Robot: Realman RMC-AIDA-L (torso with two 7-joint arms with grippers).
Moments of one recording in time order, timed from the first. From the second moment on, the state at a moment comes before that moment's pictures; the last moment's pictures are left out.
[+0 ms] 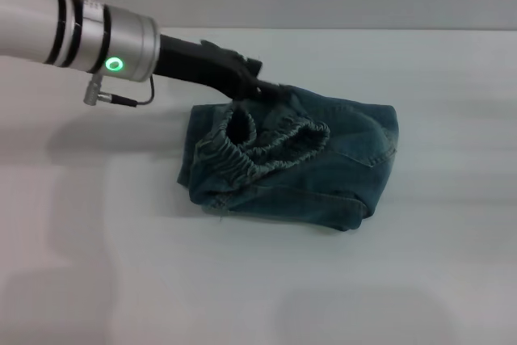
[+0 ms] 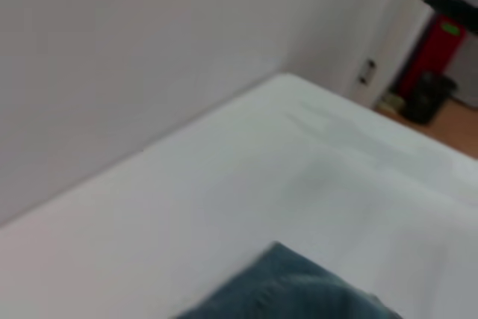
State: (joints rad) left arm -0.90 -2.06 0.87 0.67 2.20 1.33 -1.89; right arm 0.40 2.03 -0.72 -0.39 -0.75 -1.05 0.77
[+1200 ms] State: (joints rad) left arm -0.85 -2.07 1.33 0.68 2.02 1.09 -1.98; right arm 0.41 2.03 -0.72 -0.35 -0.76 -1.04 0.77
